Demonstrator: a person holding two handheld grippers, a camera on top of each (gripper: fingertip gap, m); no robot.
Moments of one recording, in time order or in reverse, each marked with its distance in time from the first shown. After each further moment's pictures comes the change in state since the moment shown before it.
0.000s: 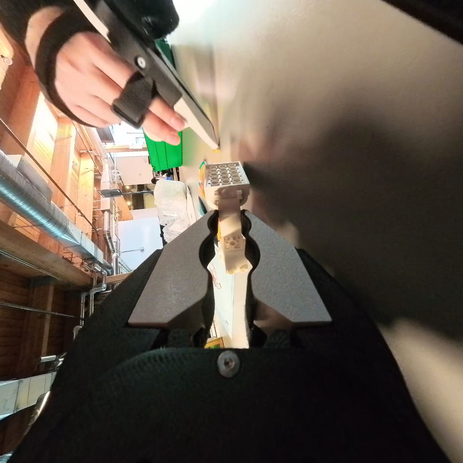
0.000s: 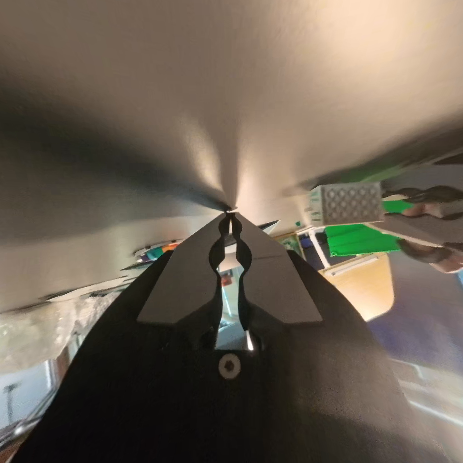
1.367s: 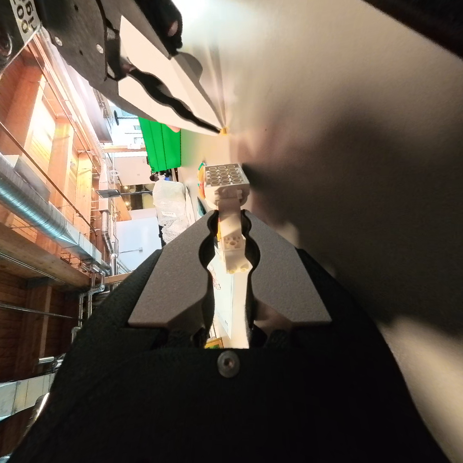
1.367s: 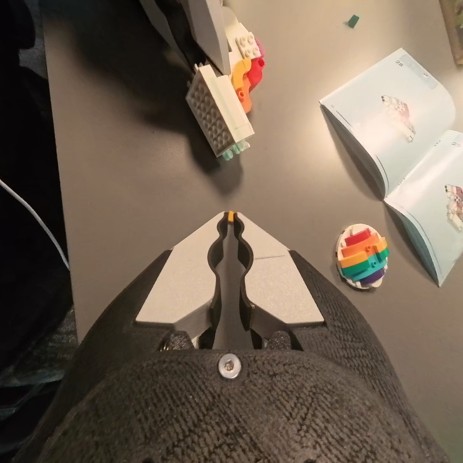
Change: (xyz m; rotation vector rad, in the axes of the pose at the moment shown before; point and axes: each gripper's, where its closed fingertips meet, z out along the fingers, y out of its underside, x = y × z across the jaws) left arm 0.001 -0.001 0.000 0.001 0.007 -0.002; right arm 0.026 -0.015 -0.015 0.327 -0.136 2.021
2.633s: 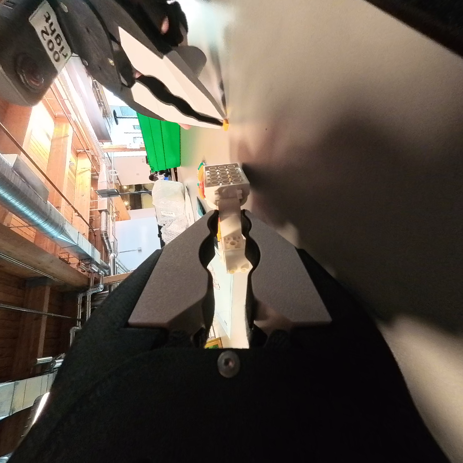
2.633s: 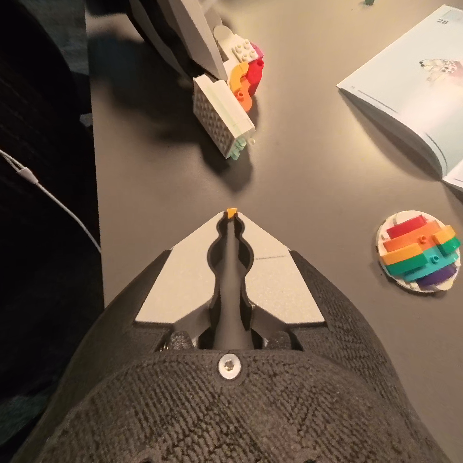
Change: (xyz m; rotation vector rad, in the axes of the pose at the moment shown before) left arm 0.000 0.000 0.000 0.000 0.002 -0.004; right arm -0.009 0.001 -0.001 0.094 -0.180 0.199
